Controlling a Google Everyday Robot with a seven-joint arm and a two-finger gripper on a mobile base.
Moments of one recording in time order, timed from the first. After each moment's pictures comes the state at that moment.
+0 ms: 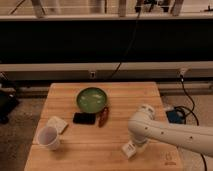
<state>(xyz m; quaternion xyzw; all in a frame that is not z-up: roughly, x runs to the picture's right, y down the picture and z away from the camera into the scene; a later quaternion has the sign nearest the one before) 0.163 0.293 0.752 -0.34 -0.03 -0.17 0.92</state>
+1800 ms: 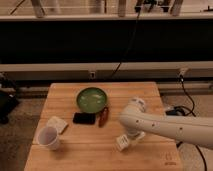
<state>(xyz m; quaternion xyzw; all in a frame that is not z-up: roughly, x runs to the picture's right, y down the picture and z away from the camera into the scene) 0.133 0.255 0.756 -0.33 -0.02 -0.19 0.92</state>
